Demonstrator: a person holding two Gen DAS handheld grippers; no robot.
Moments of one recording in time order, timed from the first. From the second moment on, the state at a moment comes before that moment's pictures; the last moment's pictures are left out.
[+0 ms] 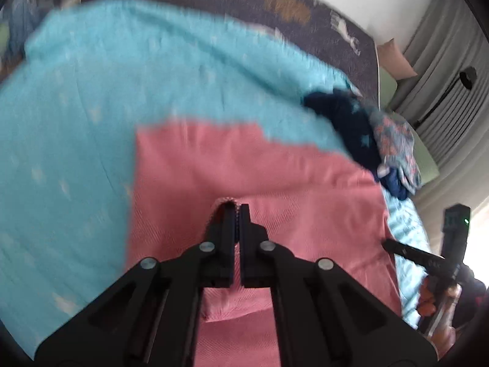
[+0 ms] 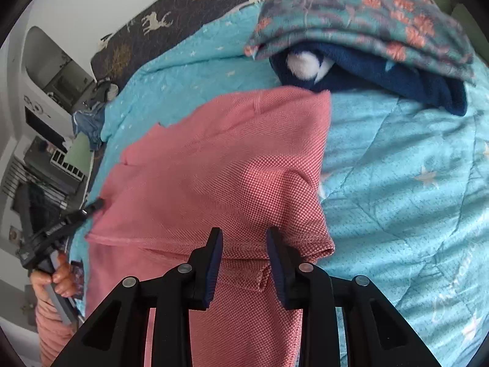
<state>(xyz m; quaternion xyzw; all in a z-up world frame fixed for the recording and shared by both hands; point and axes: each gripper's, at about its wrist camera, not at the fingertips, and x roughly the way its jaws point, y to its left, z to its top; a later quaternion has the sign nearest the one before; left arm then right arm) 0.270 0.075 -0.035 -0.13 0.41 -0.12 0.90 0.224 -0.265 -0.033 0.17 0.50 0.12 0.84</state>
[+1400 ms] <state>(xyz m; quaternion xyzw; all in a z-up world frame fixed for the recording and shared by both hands) 0.246 0.003 -0.075 -0.05 0.44 -0.15 0.88 0.190 -0.348 -0.040 0.26 0.49 0.05 0.83</state>
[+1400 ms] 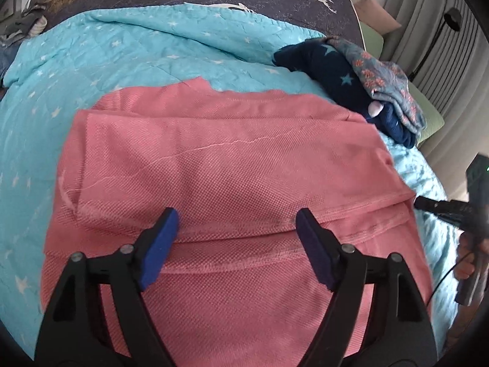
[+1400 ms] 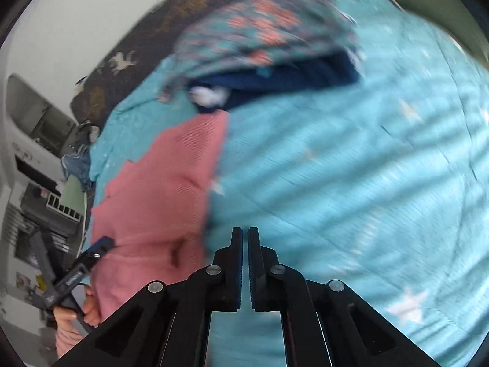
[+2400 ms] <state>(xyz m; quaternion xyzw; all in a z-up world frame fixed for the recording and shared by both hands) 0.372 -0.276 -0.058 0.07 0.54 -0.21 0.81 0.193 -0.326 -0.070 0.32 0.46 0.14 0.82</state>
